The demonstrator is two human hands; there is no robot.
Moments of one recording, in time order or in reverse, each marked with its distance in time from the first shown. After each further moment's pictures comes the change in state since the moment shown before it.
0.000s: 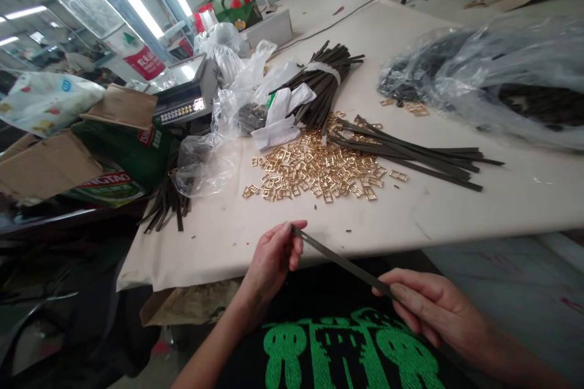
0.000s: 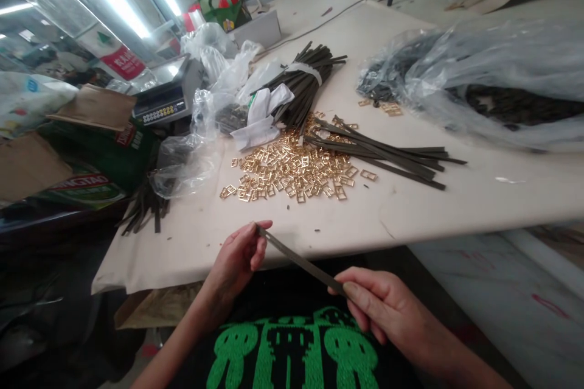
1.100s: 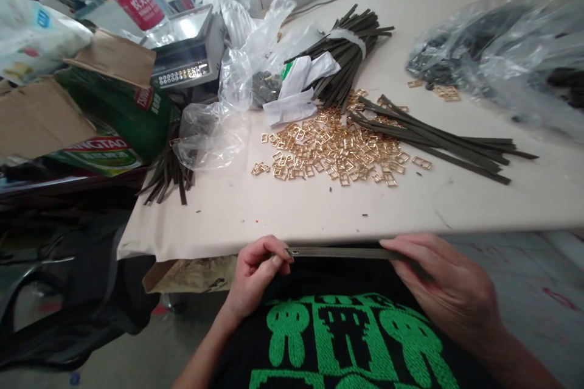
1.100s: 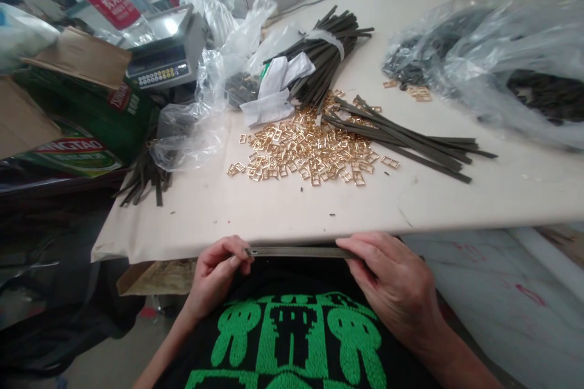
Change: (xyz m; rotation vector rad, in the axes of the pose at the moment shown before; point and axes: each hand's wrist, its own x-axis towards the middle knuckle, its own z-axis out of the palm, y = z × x) left_hand -0.058 -0.014 -0.067 0.298 -0.112 0.341; right_hand 0.017 -0.024 0.019 -0.985 0.573 -0.889
